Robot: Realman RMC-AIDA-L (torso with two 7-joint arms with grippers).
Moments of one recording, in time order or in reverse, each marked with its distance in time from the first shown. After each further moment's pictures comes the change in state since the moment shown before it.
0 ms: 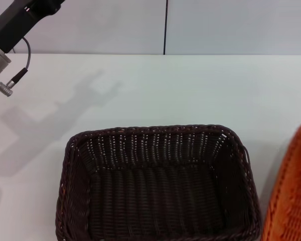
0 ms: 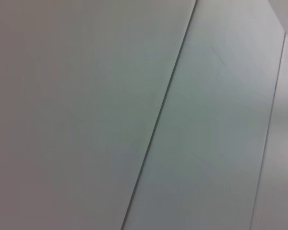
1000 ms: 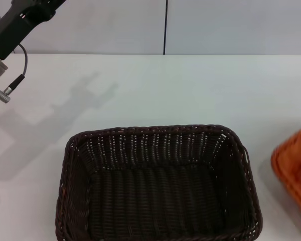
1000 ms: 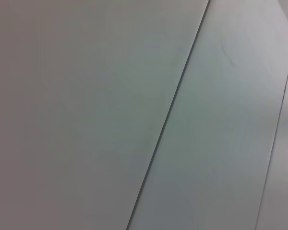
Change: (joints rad) left arm 0.009 -0.002 -0.018 0.033 -0.003 -0.017 0.000; right arm -0.127 -0.151 0.666 0.209 0.254 -0.124 0.031
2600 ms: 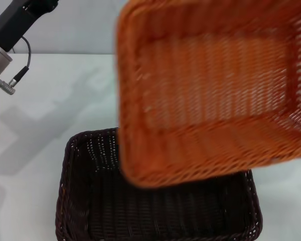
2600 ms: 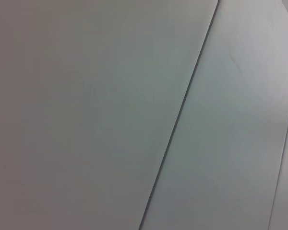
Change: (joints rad) left arm -0.055 0.000 -0.041 0.064 -0.011 0.006 0.042; right arm 0.009 0.304 -0.055 0.886 0.675 -0.160 -0.253
